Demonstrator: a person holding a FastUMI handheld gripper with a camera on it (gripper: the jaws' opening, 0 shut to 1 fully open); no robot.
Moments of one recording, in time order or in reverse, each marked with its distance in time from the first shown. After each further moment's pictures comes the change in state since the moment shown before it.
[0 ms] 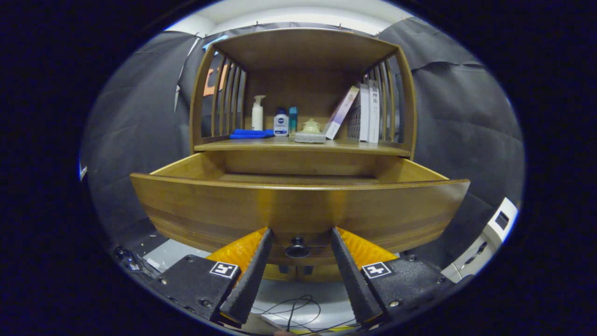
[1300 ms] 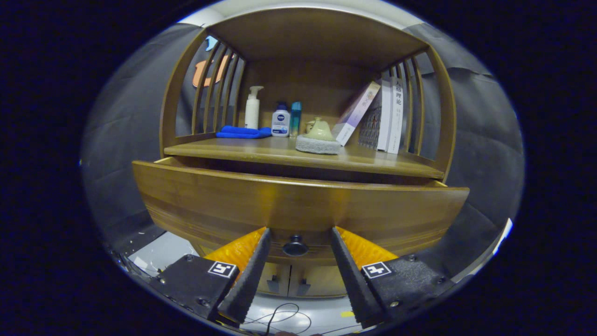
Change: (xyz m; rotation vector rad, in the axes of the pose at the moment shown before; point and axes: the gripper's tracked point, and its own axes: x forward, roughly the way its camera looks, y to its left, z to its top) arm 0.107 0.001 0.043 -0.050 0.017 0.004
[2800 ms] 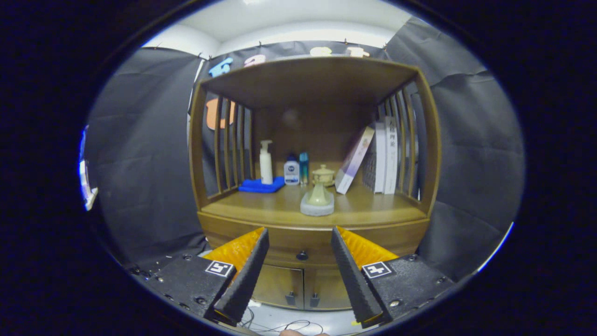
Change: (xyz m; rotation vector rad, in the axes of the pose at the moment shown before) arm -0.114 -0.020 0.119 0.082 -0.213 0.149
